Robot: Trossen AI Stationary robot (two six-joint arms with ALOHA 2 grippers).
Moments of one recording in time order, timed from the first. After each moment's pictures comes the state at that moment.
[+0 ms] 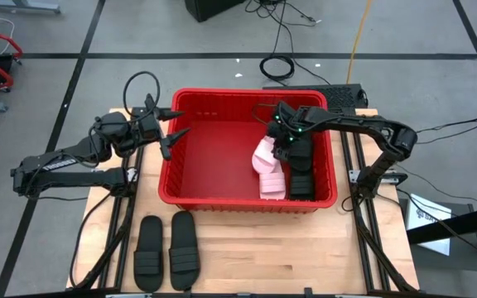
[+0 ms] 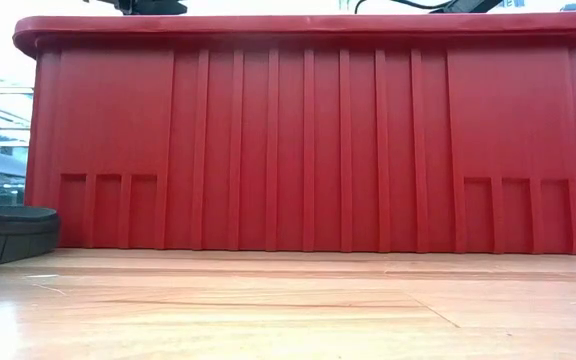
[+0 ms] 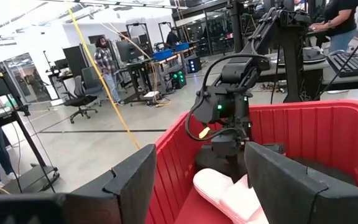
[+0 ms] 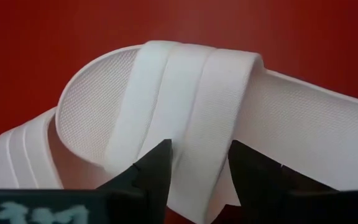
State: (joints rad) left arm 0.31 0.70 0.74 -0.02 -0.05 0.22; right arm -0.52 1.64 1.12 -0.65 -0.27 -0.20
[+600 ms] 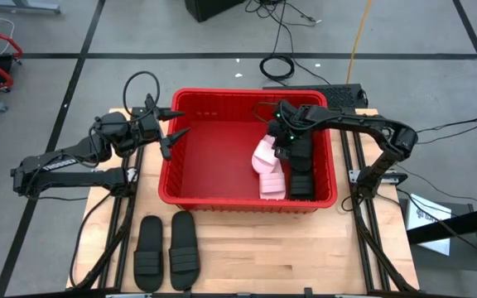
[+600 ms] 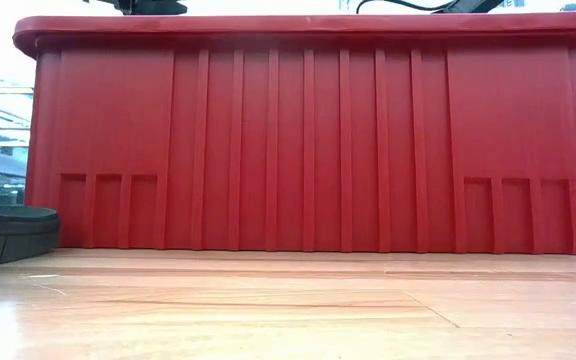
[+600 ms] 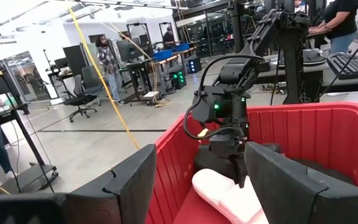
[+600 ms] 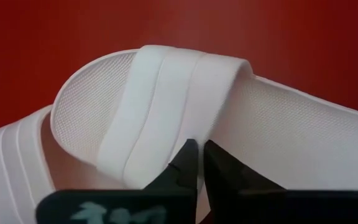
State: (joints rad) left arm 0.31 0.70 0.74 -0.02 -0.05 0.21; right arm -0.54 1.64 1.12 -0.66 -0.27 -0.26
